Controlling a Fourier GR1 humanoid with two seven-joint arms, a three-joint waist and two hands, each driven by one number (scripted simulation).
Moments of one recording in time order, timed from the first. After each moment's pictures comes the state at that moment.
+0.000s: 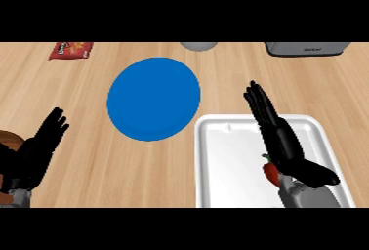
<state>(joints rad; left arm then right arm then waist) 0.02 0.50 -0.09 -1.46 0.37 0.12 0.05 -0.18 -0.20 0.30 -1.57 -0.17 -0.09 -0.24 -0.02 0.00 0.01</state>
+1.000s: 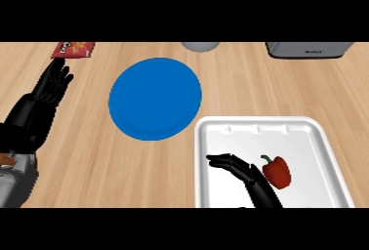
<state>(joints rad) -0.22 0.49 -0.10 -1.60 0.26 0.13 0.04 0.04 -0.24 0.56 -1.51 0.18 -0.23 -0.47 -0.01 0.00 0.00</state>
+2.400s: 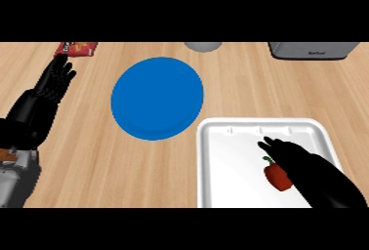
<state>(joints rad) -0.25 0.45 -0.06 -1.60 0.22 0.08 0.07 -0.10 -0.71 0.52 -2.04 0.43 0.39 0.64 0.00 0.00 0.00</state>
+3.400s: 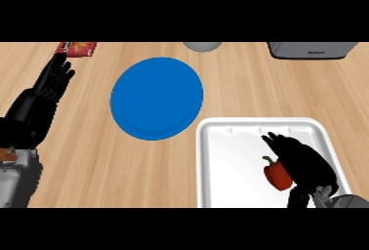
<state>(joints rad) -0.25 0.38 0.02 -1.62 0.14 0.00 0.10 -0.11 -0.54 0.46 -1.72 0.70 0.48 0.55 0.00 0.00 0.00</state>
